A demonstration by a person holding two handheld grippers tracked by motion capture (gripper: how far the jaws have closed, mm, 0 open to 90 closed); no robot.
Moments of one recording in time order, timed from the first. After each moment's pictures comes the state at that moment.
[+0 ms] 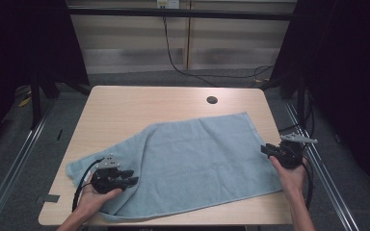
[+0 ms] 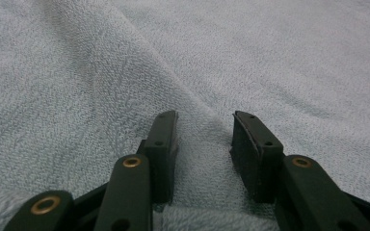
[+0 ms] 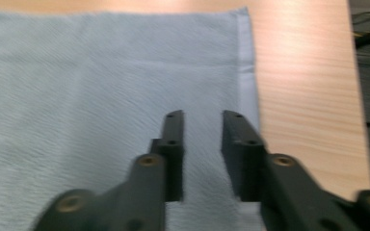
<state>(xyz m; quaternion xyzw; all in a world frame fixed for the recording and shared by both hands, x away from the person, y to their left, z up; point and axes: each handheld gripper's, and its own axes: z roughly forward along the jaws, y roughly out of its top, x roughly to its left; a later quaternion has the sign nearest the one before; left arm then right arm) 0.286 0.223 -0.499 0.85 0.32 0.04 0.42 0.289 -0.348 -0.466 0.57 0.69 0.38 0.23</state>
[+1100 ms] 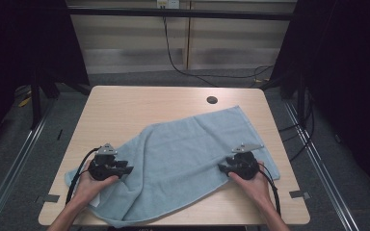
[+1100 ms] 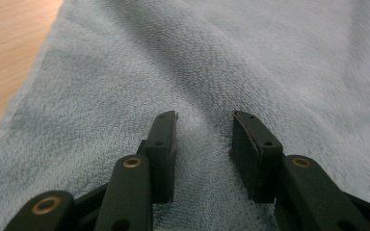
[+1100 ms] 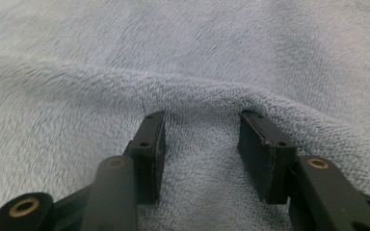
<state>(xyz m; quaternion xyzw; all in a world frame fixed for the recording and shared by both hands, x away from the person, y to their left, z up) 0.321 0.230 -0.495 0.86 0.34 0.05 0.38 0.296 -0.232 -0.499 0.46 0.80 0.35 0.13</state>
